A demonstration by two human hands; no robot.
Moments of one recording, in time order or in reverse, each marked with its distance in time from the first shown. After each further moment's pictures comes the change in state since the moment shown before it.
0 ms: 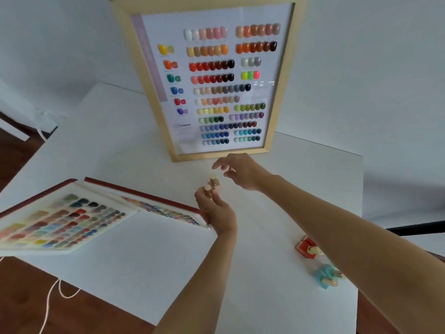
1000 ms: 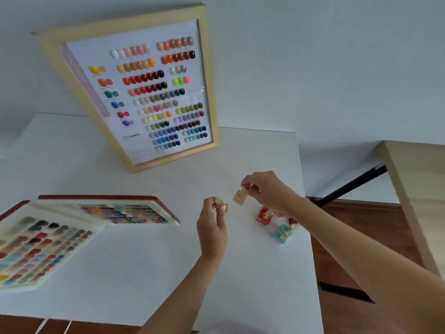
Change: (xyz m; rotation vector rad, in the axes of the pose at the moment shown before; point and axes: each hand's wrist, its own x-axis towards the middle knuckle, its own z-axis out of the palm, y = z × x) left_hand -0.084 0.005 -0.051 0.006 -0.602 0.468; right_hand -0.188 0.020 -0.027 -0.063 0.169 0.341
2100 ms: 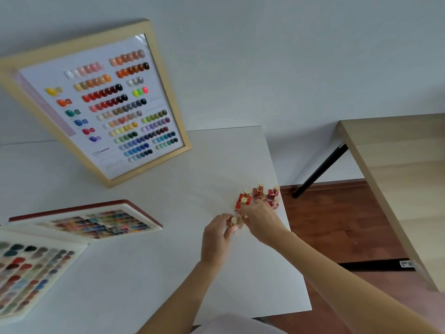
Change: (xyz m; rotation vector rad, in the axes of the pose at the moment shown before) left_hand -0.046 0.009 0.013 0.189 -0.514 0.159; right_hand -0.100 0.007 0.062 -0.133 0.152 0.182
